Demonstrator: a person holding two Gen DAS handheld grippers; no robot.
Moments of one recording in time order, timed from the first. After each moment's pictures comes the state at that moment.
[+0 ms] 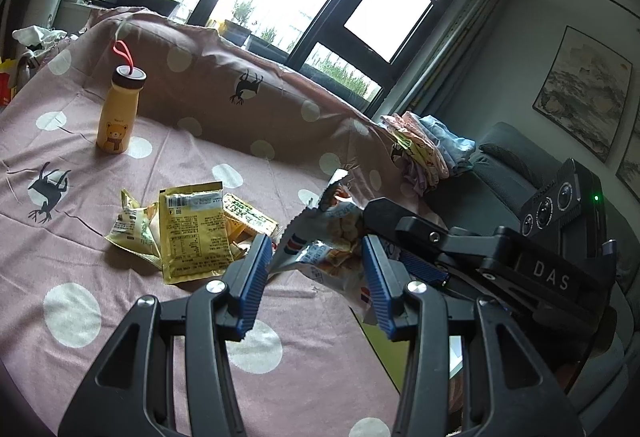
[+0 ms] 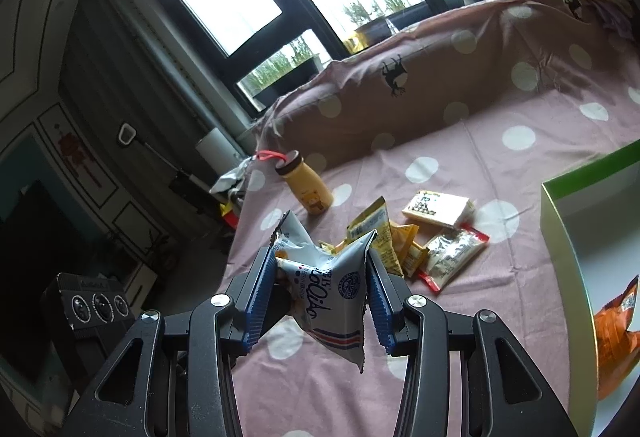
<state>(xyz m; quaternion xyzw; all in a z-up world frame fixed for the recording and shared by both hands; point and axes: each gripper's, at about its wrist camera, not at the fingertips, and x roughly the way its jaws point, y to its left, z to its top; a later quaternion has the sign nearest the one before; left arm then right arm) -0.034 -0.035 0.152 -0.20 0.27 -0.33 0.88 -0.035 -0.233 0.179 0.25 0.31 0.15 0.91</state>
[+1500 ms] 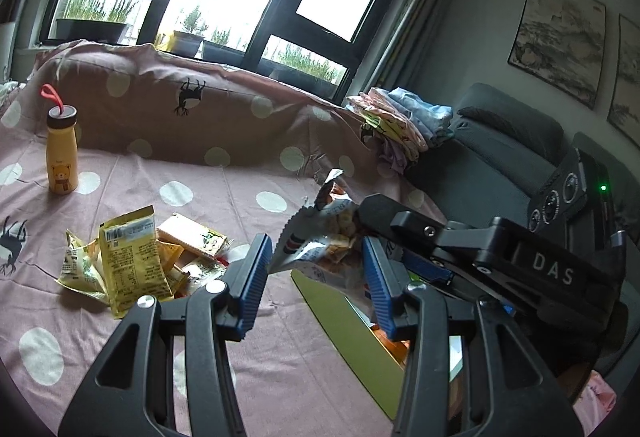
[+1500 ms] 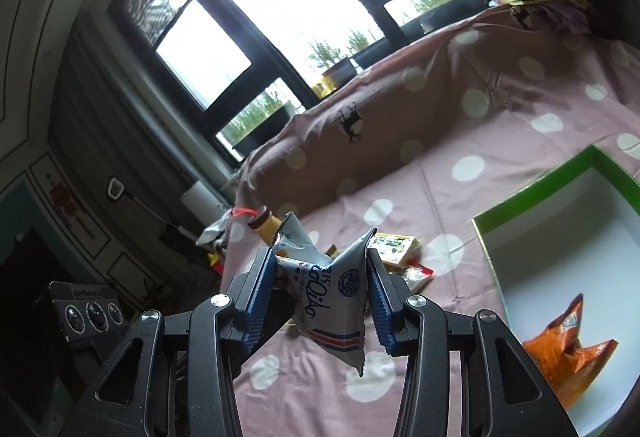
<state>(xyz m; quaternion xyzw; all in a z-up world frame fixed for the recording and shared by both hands) -0.032 -0.121 0.174 -0.12 0.25 -0.37 0.89 -0.055 -0.308 0.186 0.30 0.25 0.10 0.92</state>
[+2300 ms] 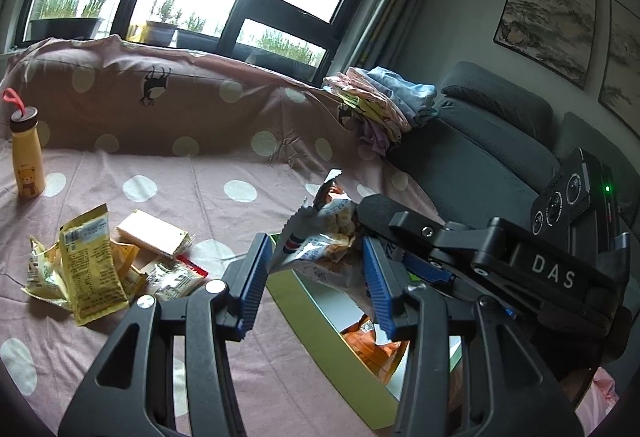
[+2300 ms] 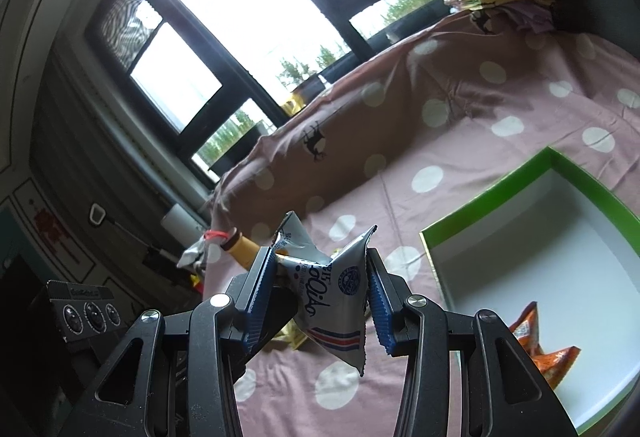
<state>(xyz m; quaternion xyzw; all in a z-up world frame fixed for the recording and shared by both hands) -0.026 -0.170 0.171 -0.10 0.27 -0.40 0.87 -0.070 -0.347 0.181 0.32 0.24 0.04 0.91</state>
